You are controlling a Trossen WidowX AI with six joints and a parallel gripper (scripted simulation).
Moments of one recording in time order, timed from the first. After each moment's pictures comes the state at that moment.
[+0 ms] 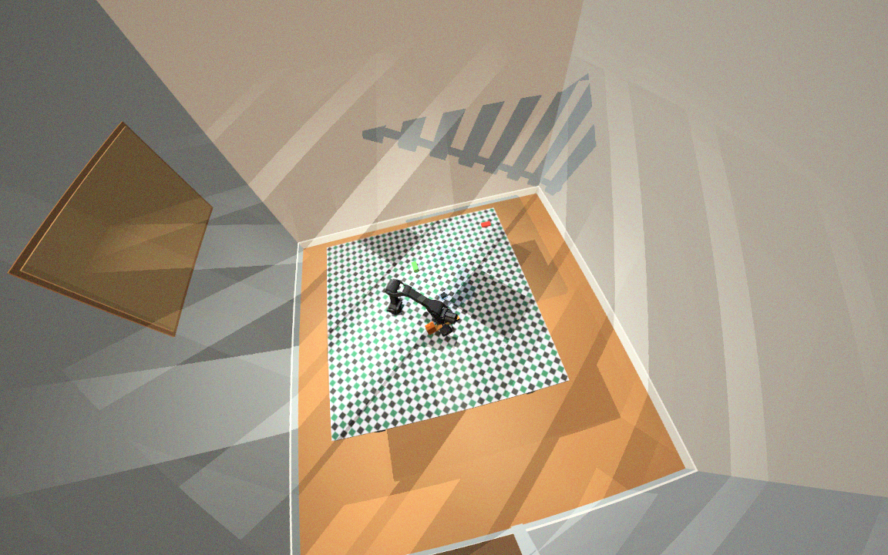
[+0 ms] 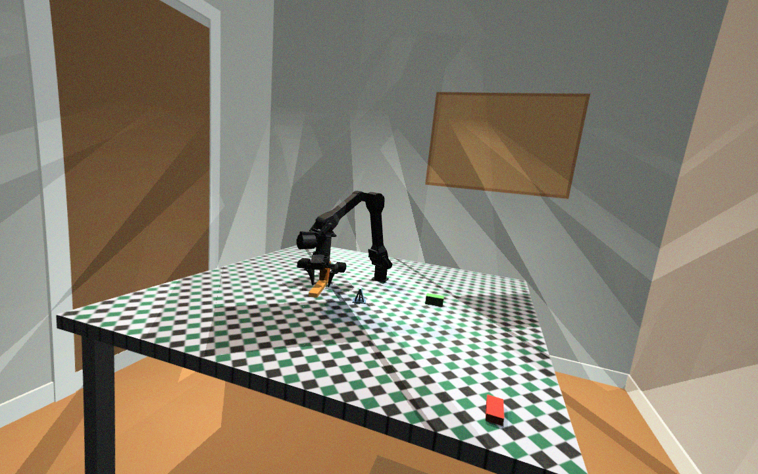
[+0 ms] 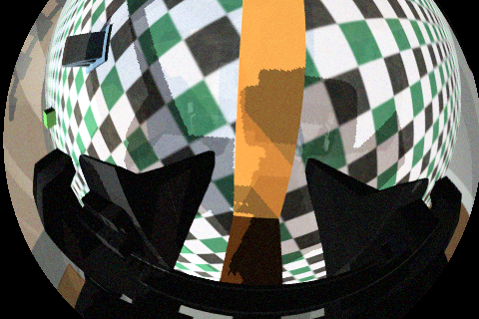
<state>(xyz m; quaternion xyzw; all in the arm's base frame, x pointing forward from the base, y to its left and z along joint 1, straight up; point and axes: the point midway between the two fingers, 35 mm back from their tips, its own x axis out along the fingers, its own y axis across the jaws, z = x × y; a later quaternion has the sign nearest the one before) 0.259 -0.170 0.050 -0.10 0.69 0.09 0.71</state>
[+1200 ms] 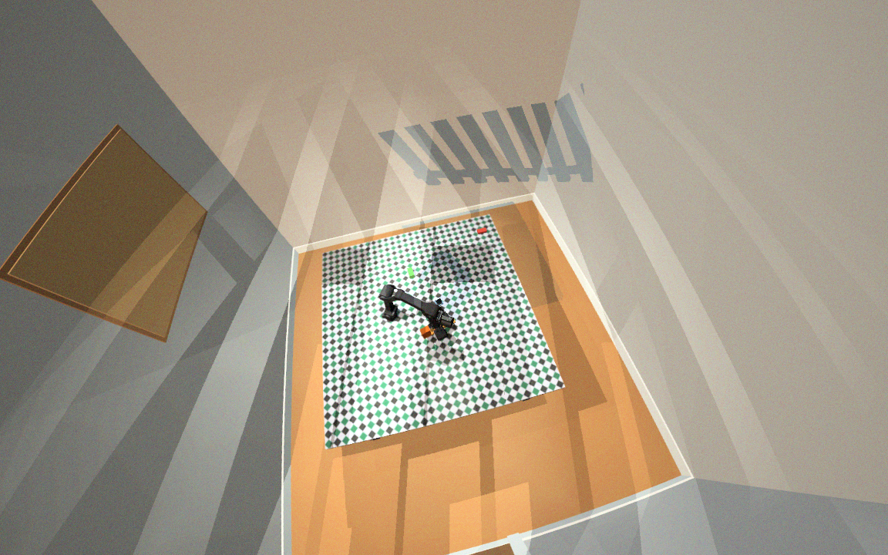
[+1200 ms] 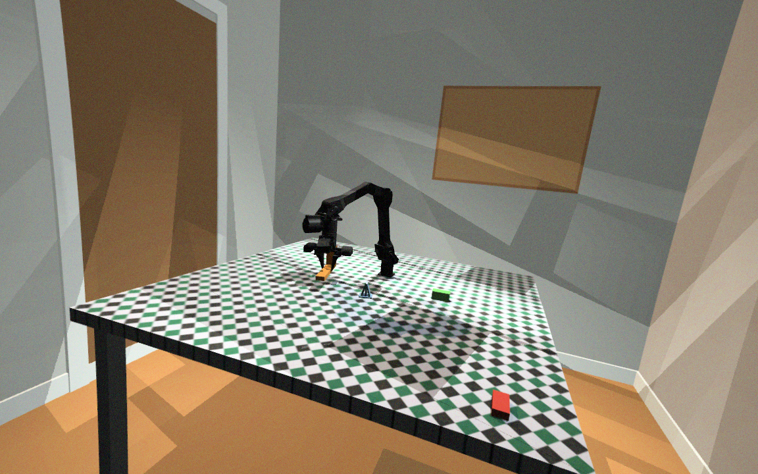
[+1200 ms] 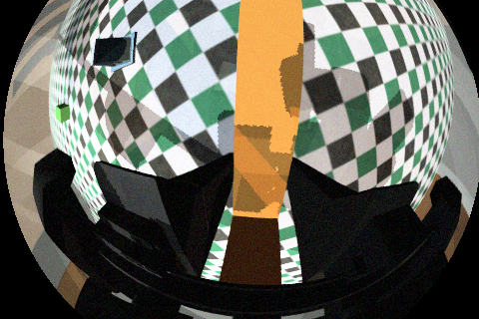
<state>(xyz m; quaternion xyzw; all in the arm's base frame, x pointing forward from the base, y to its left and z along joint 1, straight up) 0.260 -0.171 0.095 -0.09 0.70 0.09 0.71</state>
